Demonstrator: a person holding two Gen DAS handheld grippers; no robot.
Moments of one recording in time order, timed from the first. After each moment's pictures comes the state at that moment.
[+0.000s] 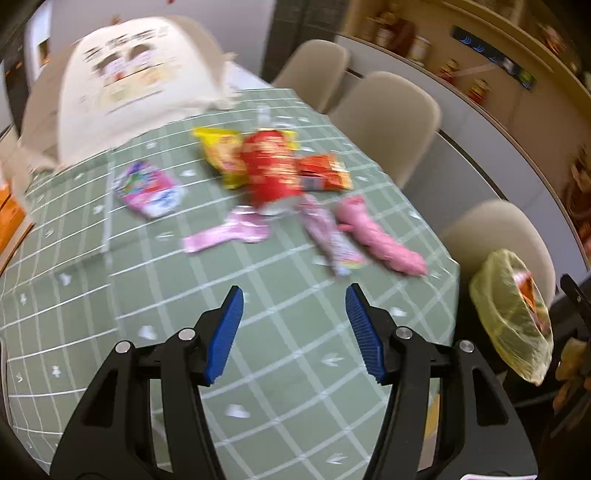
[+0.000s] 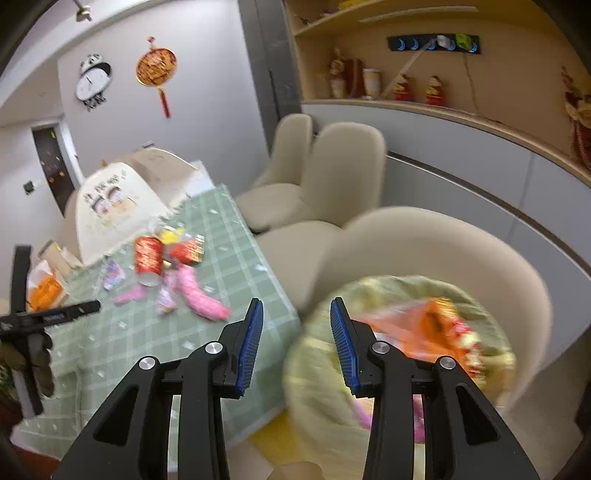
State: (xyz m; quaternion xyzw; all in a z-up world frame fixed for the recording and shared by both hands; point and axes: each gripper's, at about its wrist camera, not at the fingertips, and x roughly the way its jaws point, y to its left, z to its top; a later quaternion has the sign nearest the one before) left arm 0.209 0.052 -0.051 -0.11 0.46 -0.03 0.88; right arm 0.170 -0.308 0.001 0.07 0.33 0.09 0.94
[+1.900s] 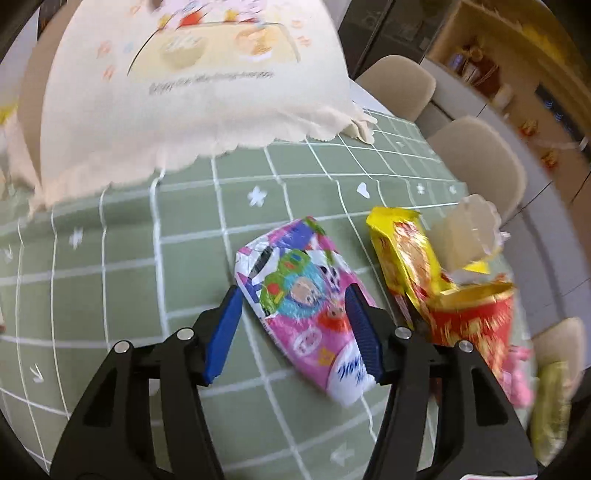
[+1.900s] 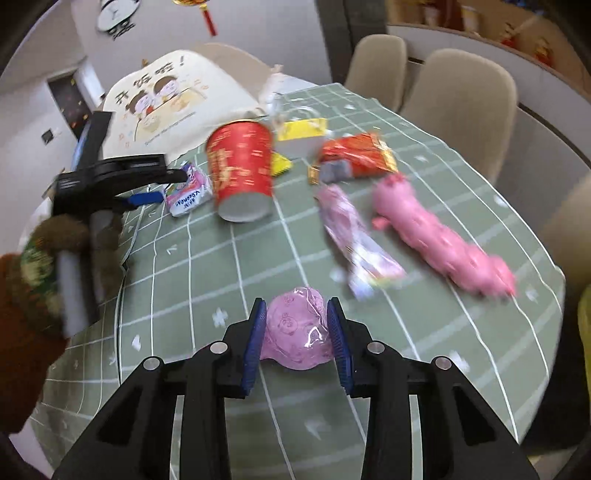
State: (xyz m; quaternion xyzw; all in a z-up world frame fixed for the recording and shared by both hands) left arm 0.382 0.223 -0.128 -0.15 0.46 0.04 0.88; right arm 0.245 -0.051 -0.105 0.04 0.46 0.14 0.88
